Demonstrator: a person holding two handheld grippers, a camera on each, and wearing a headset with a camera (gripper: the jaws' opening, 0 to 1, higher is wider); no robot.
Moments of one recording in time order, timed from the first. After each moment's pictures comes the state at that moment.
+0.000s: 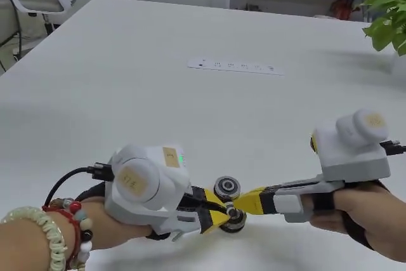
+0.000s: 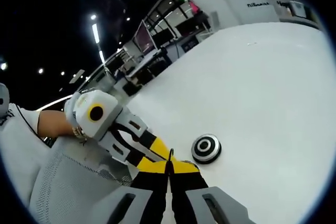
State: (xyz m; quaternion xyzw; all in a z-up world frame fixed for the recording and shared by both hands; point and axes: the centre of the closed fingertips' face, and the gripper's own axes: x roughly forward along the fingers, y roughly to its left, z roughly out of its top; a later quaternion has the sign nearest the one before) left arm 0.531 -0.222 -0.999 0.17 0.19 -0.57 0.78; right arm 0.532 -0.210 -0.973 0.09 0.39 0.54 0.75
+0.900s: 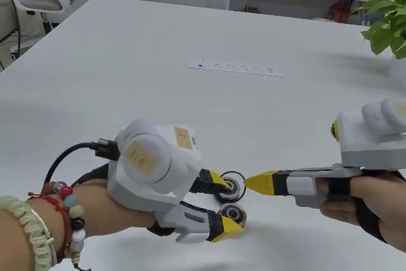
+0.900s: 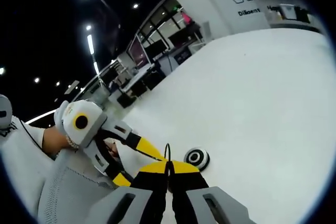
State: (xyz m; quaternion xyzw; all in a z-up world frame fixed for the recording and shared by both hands) left arm 0.520 -0.227 -0.963 0.19 0.20 -0.58 0.77; right arm 0.553 -0.229 -0.948 0.12 0.36 0.50 0.78
